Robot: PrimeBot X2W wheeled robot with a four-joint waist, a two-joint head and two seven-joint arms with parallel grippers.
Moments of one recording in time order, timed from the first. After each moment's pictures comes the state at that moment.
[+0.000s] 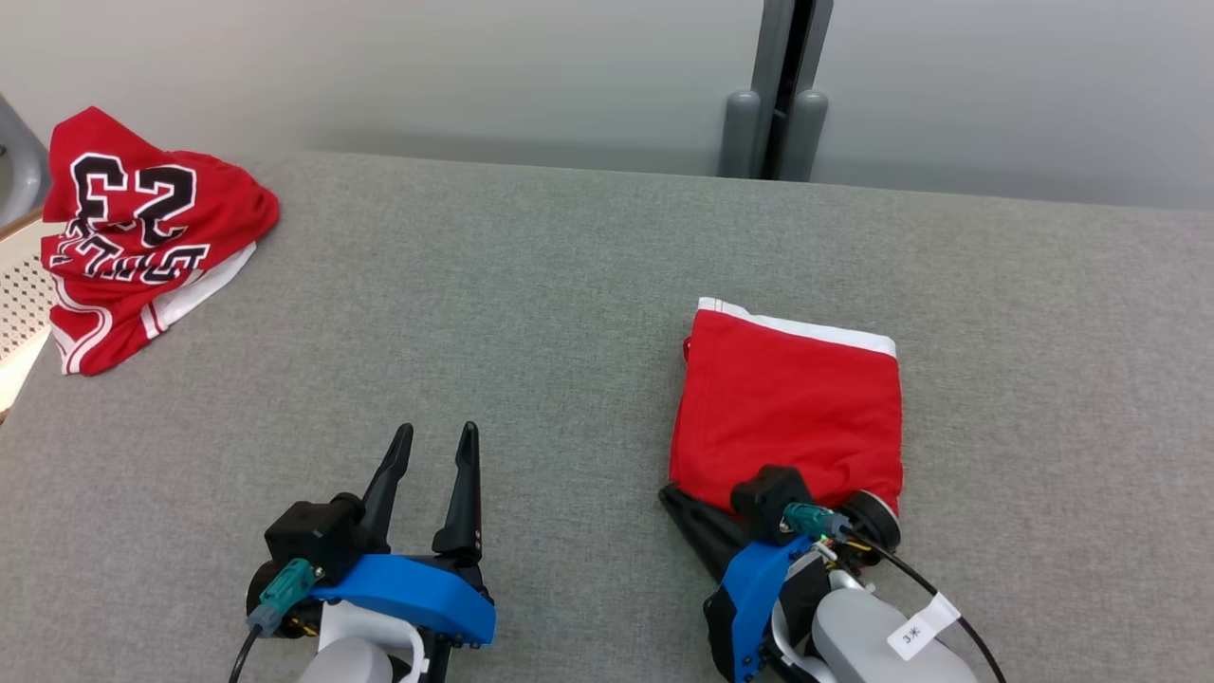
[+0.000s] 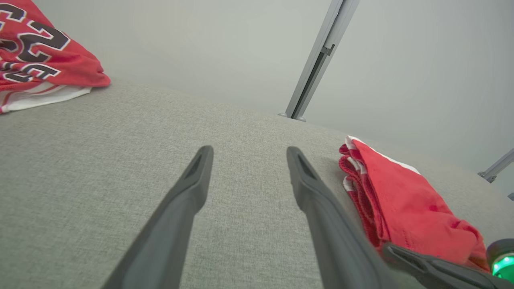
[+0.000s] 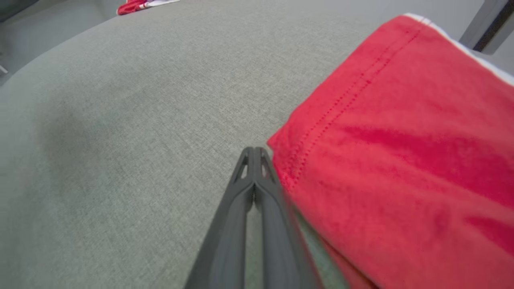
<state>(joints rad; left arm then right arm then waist) -0.19 0.14 -0.38 0.37 -0.54 -0.01 -0.26 -0.50 -0.05 0.66 0.80 0.31 0.13 -0.15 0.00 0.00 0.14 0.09</state>
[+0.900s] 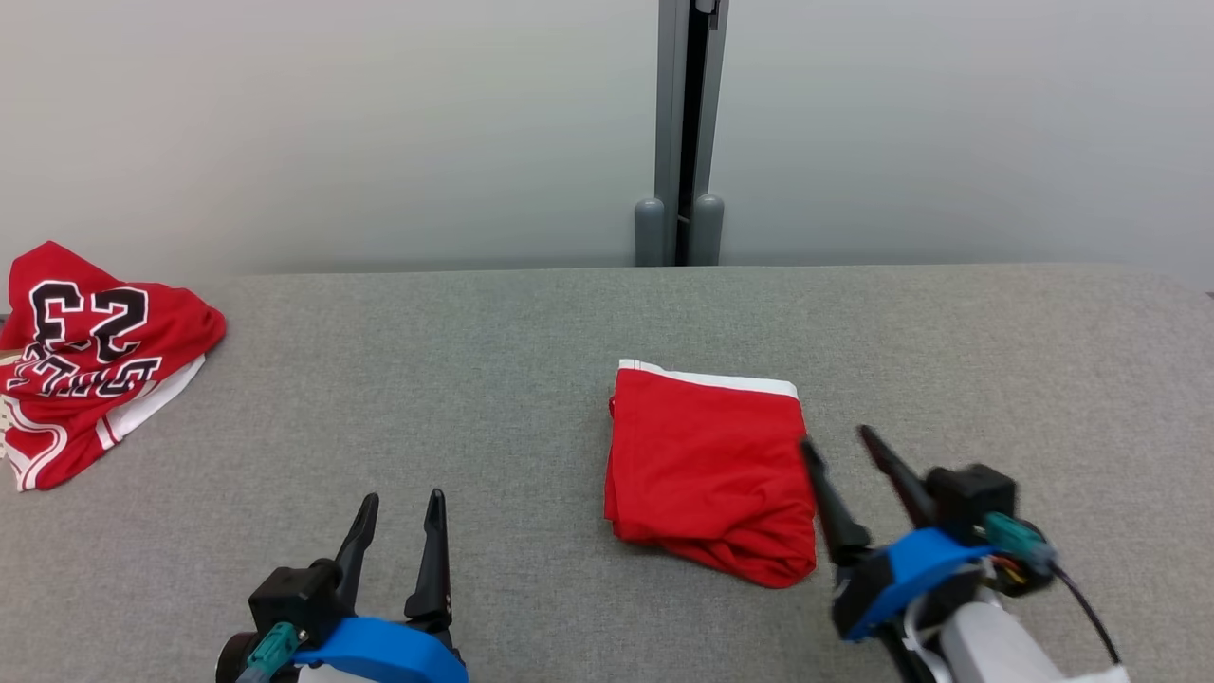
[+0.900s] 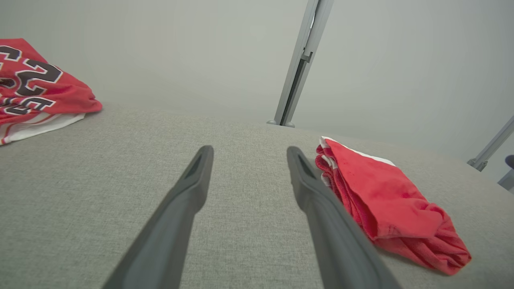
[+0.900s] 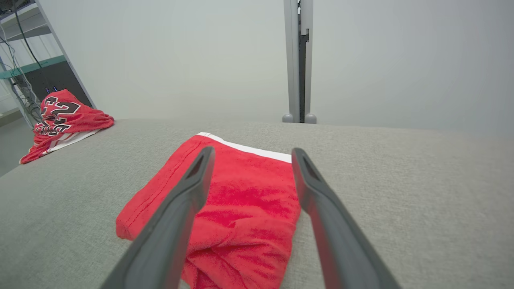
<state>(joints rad) -0.09 0.15 -0.32 0.39 -0.47 0.01 -0.26 -0.32 -0.05 0.21 0.62 0.23 0.13 -0.26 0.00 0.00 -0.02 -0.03</state>
